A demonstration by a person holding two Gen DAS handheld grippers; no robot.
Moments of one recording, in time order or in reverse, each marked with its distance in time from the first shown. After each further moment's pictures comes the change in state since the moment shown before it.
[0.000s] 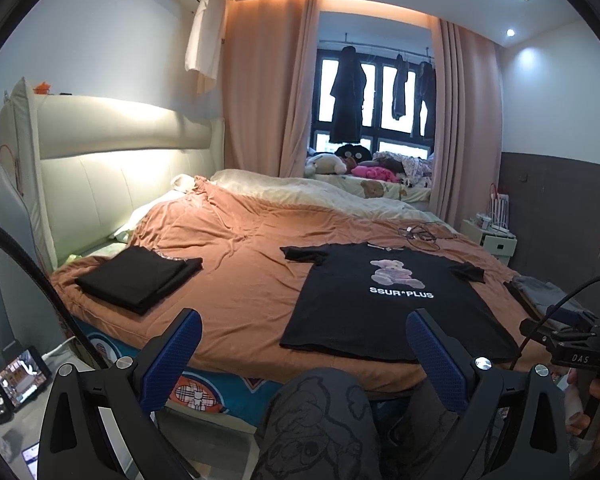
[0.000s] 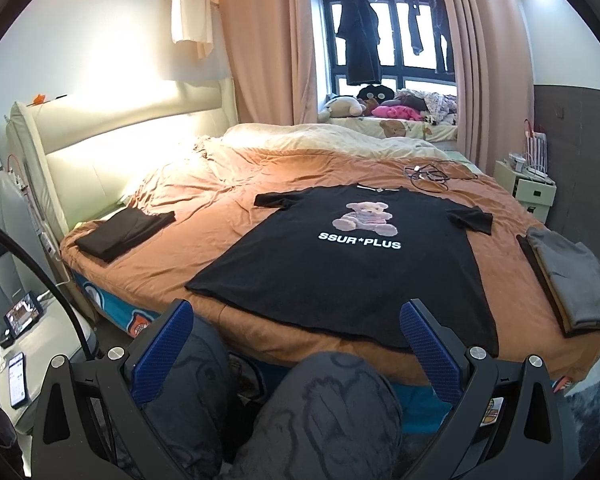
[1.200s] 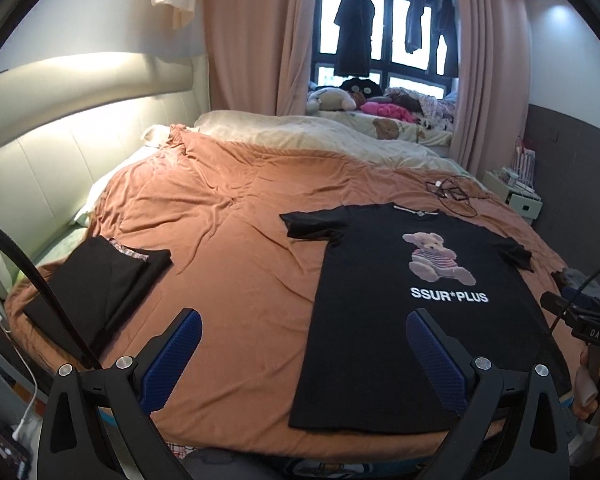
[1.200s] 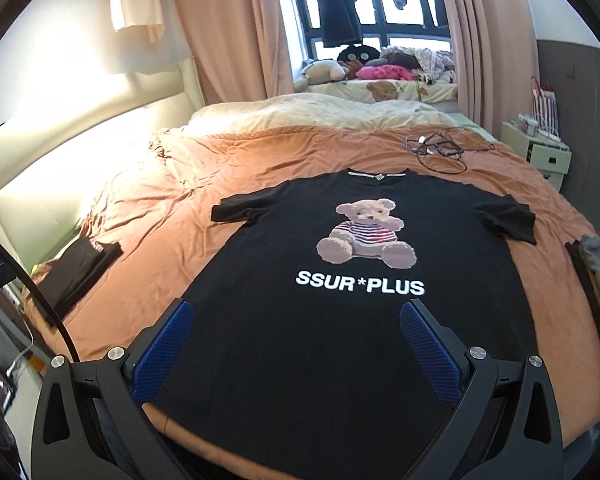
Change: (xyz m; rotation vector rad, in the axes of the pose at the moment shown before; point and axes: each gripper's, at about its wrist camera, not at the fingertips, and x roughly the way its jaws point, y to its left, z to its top) left arm 0.251 0.021 0.084 0.018 0.269 0.013; right arm 0.228 -0.039 0.121 0.114 0.129 -0.013
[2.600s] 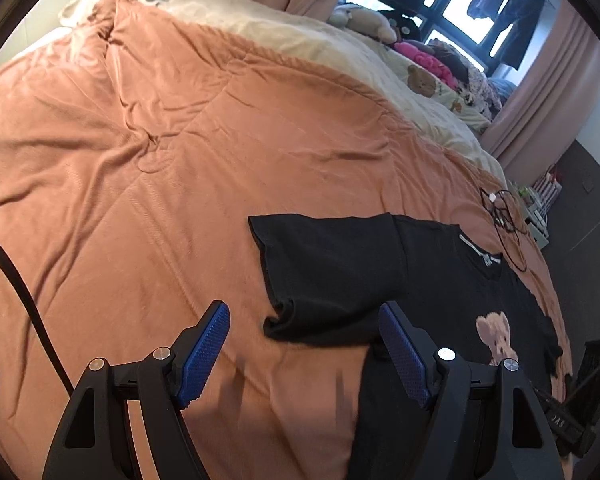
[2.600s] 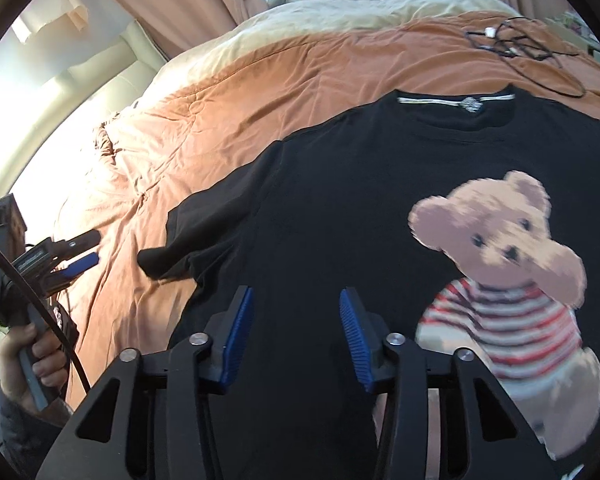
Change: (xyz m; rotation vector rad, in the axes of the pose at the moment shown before) left arm 0.453 0.071 0.142 -0.245 0.330 -0.209; right arm 0.413 -0.033 0.148 0.220 0.267 0.145
